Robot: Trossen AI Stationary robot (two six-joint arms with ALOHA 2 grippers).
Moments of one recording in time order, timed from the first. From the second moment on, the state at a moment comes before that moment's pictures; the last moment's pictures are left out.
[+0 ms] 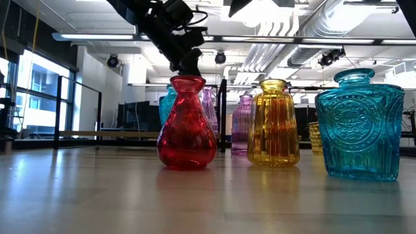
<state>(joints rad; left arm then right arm) 0.44 1.64 1.24 -0.26 -0.11 0.25 -0.27 1.85 2.35 -1.30 0.33 -0.37</state>
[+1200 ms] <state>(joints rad) 0.45 1.64 1.24 -0.48 -0.18 0.18 -0.27 1.85 2.35 -1.29 0.32 -0.37</state>
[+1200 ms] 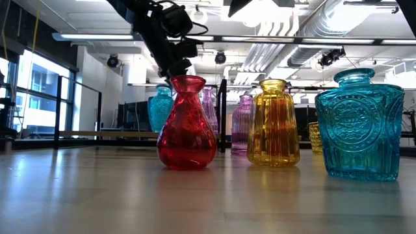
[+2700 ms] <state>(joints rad) 0.43 1.64 1.24 -0.56 -0.35 0.33 -0.27 1.85 2.35 -1.25 0.30 -0.39</state>
